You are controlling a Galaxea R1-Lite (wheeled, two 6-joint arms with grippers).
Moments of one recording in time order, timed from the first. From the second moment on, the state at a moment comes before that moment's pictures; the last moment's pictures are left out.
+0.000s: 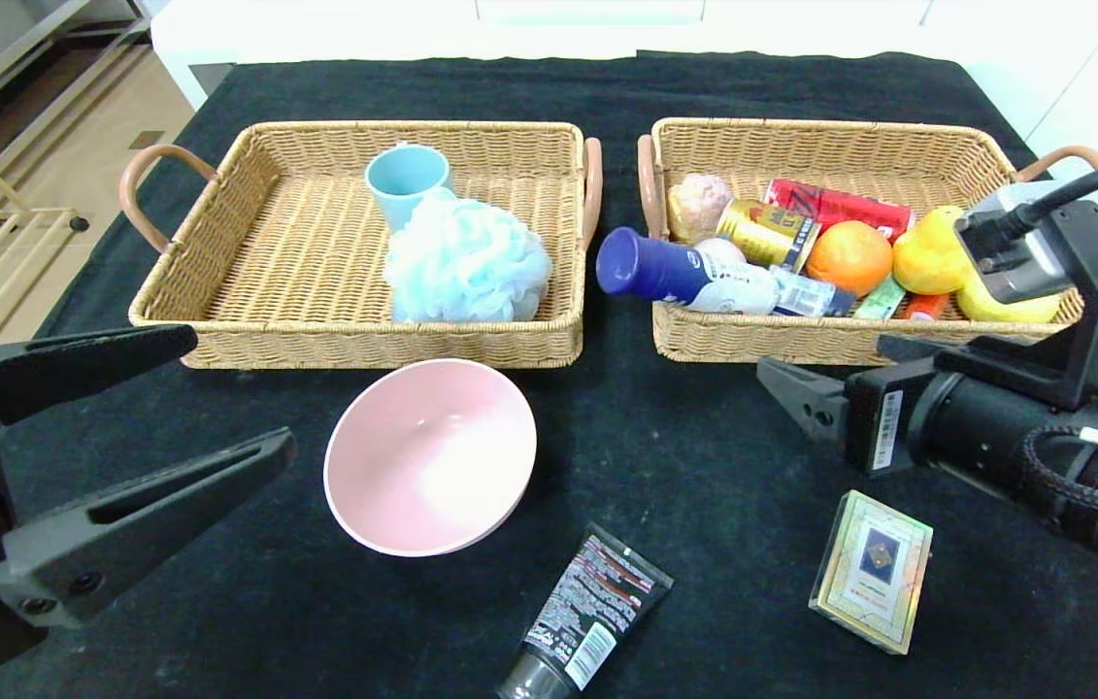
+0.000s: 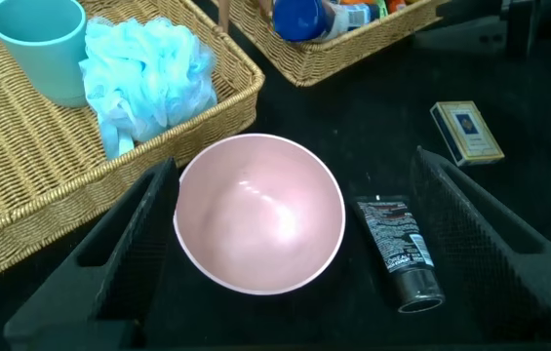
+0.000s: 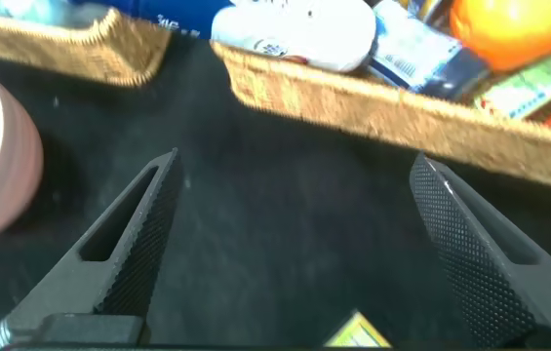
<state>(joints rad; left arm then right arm) -0.42 0.96 -0.67 -0.32 -0.27 0.13 0.73 1.43 -0.86 -0.40 -0.43 0.08</state>
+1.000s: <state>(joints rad) -0.43 0.96 -0.66 -0.32 -0.27 0.14 0.72 1.31 -0.92 0.18 -0.58 0.36</state>
